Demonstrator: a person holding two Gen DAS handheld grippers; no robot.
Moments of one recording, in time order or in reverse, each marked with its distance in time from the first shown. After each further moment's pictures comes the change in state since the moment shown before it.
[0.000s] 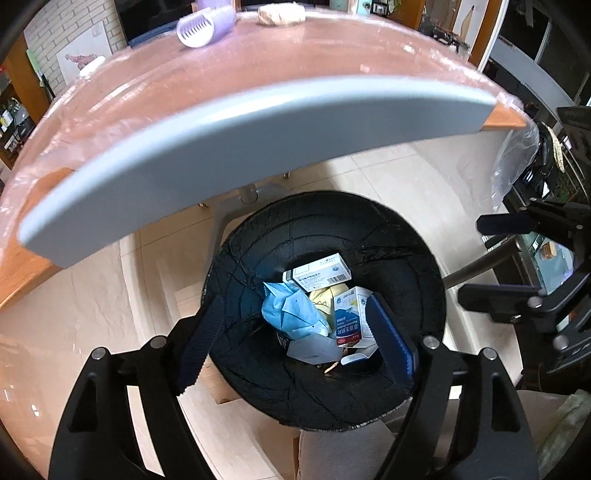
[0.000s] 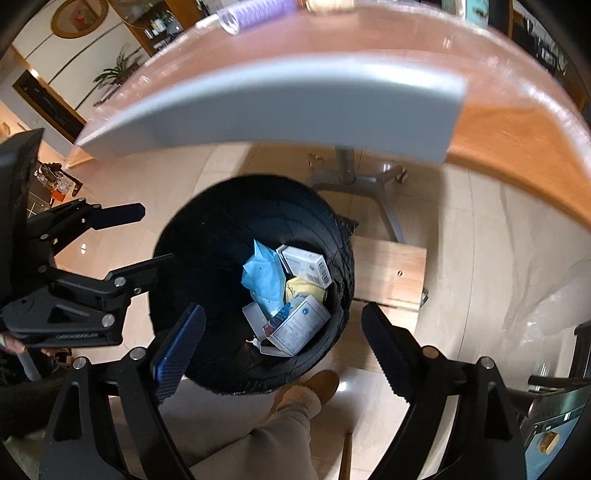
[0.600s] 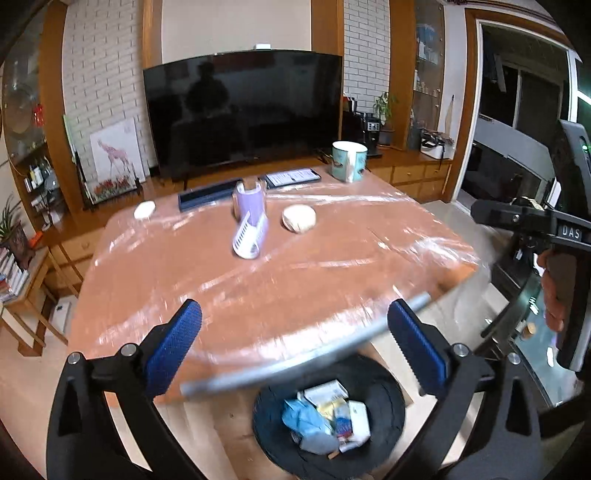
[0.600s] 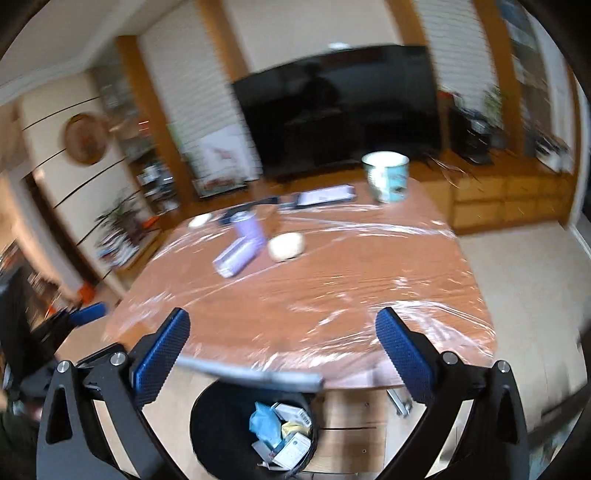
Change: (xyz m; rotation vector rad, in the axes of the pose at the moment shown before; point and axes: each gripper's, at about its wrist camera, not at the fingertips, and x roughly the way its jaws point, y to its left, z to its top) left arm -0.151 0.014 0.063 0.010 -0.465 0.040; right arm -0.165 -0.036 0.070 0.195 -0.521 -0.029
